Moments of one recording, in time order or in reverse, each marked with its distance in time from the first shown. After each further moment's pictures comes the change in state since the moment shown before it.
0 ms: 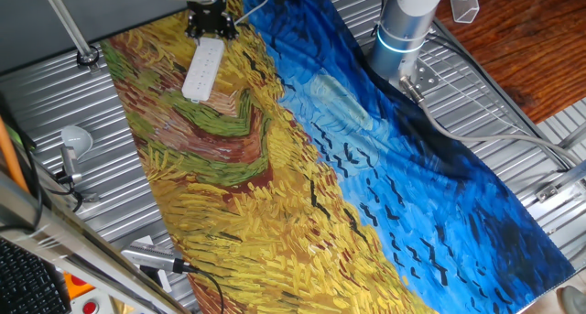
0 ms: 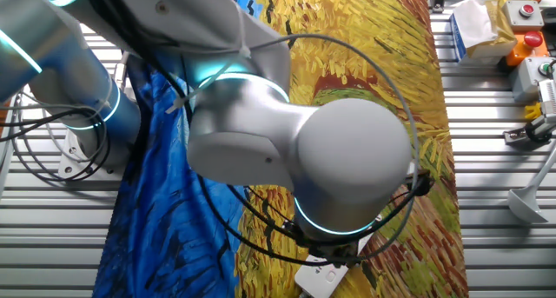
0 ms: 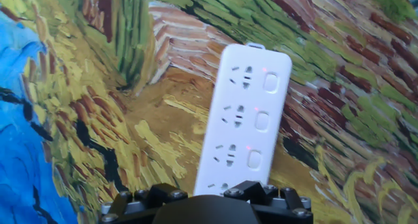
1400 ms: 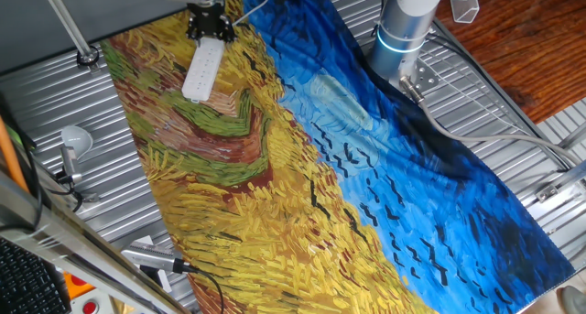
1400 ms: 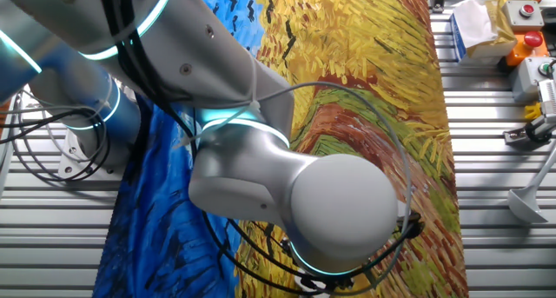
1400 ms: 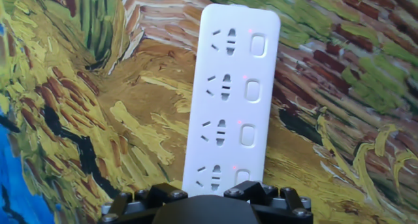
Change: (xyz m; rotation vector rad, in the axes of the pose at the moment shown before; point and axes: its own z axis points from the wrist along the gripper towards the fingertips) arm 0.023 -0.005 0.040 -0.024 -0.031 0.040
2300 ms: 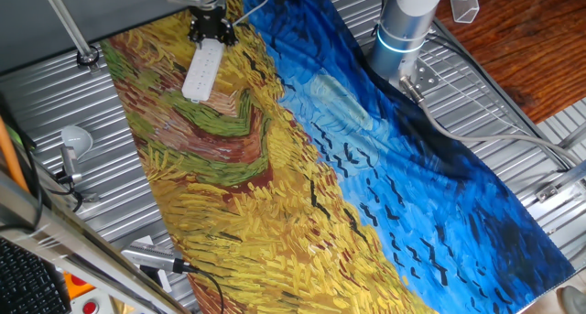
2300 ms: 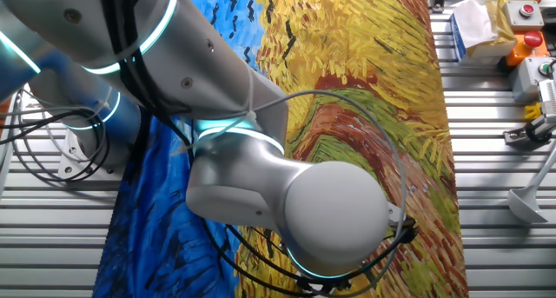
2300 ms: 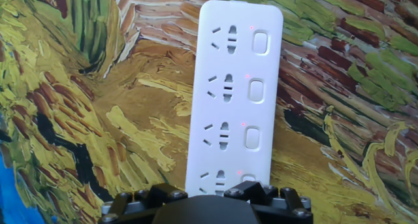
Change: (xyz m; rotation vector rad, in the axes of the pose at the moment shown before) arm -0.002 0.002 0.011 0.003 -0.017 0.023
